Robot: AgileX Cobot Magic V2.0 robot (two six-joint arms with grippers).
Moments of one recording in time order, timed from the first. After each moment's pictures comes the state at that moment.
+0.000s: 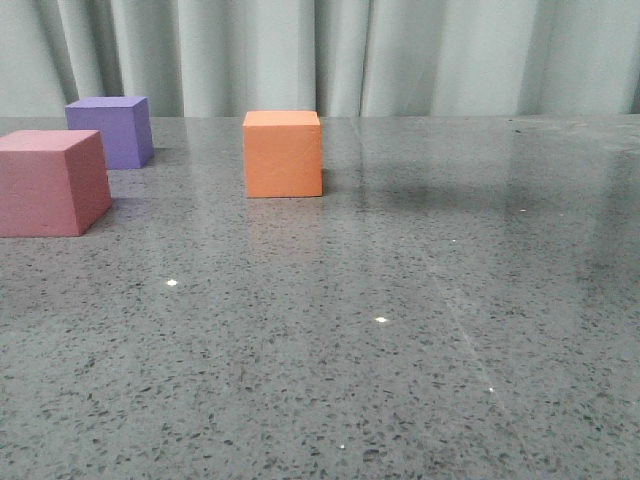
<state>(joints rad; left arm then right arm) 0.01 0.59 -0.69 -0.23 0.41 0.06 0.65 1.71 -1.90 -0.08 1.24 0.47</state>
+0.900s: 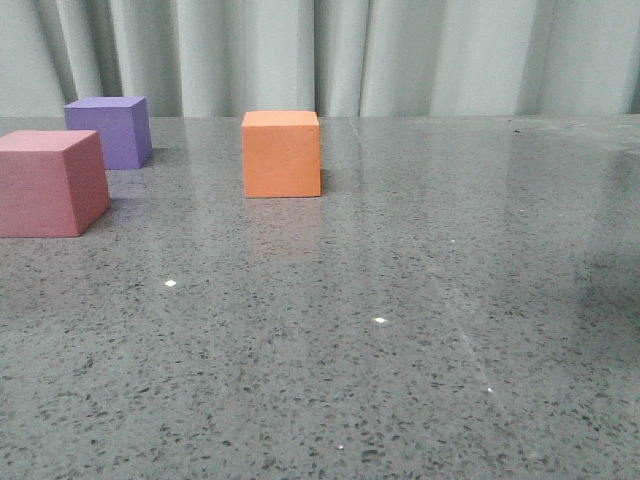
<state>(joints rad) 0.01 0.59 -0.69 -0.25 0.41 0.06 0.65 0.88 -0.89 -0.11 0.78 0.47</state>
